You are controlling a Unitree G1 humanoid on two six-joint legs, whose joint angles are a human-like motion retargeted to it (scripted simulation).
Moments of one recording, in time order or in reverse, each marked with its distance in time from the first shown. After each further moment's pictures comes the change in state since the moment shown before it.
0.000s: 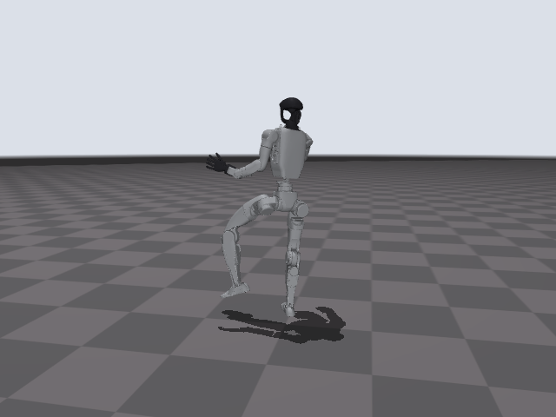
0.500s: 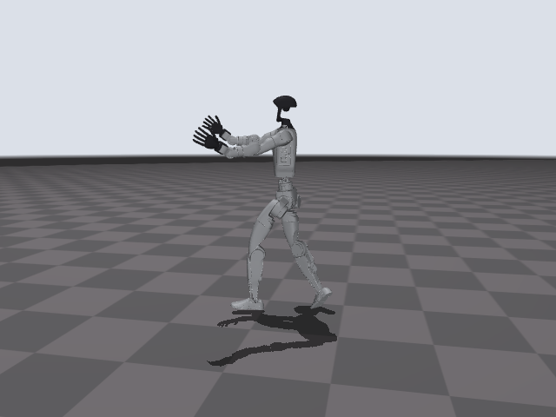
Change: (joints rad) left arm -0.998 0.336 -0.131 0.761 -0.153 0.035 -0.213; right arm -0.495 0.371 0.071 1.363 -0.235 -0.026 0.370; waist 0.147 -0.002 -0.040; left_leg 0.253 -0.262 -0.058 -0.667 -0.247 0.040; right_leg 0.195 0.134 0.003 0.246 0.502 0.465
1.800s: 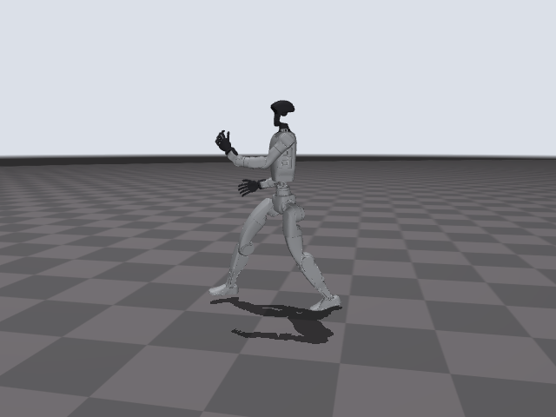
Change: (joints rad) left arm 0.309 -0.564 -0.585 -0.690 -0.257 -0.015 -0.498; right arm 1.613 0.198 -0.276 -0.879 -0.304 0.198 -0.042; waist -0.662 0.065 0.032; left_leg 0.712 -0.343 -0.696 -0.064 -0.268 0.073; right_leg -0.705 -0.396 0.472 -0.104 -0.186 -0.214
